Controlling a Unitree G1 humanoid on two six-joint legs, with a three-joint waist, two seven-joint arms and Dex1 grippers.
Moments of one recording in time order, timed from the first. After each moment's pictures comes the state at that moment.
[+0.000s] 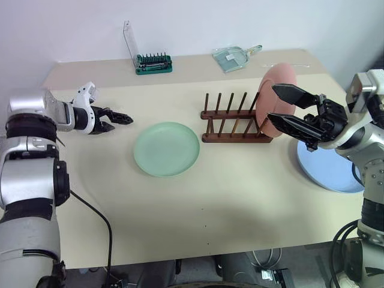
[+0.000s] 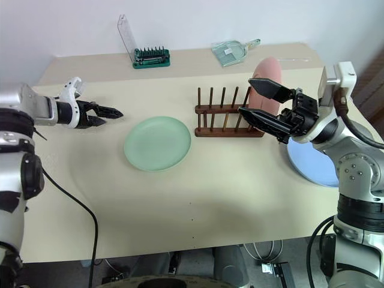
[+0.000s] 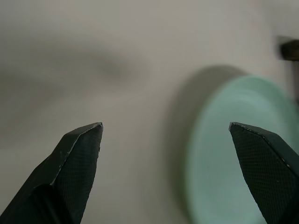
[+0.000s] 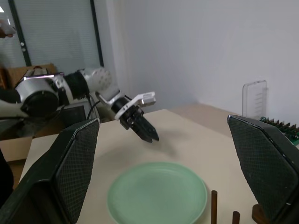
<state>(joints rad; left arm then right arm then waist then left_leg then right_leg) -1.29 0.75 0.00 1.04 -0.28 1.31 -0.90 -0.44 -0.70 -0.34 -0.20 0.97 0.59 1.06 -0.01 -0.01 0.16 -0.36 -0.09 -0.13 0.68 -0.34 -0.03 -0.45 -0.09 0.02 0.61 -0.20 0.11</state>
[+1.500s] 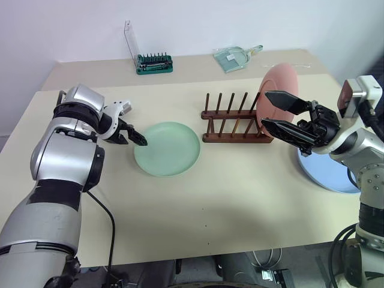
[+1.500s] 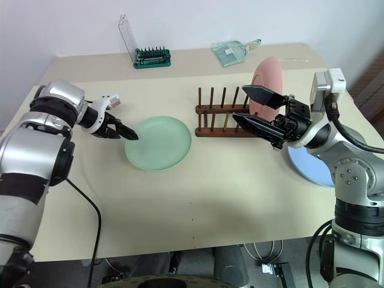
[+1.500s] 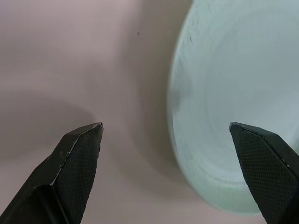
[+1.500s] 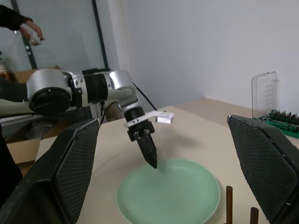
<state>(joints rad) -1.40 0.51 -0.30 1.36 0.19 1.02 -1.22 -0.41 -0.70 -0.33 -0.23 1.00 0.61 1.01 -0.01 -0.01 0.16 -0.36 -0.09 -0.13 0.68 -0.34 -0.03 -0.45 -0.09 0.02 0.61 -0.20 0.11</state>
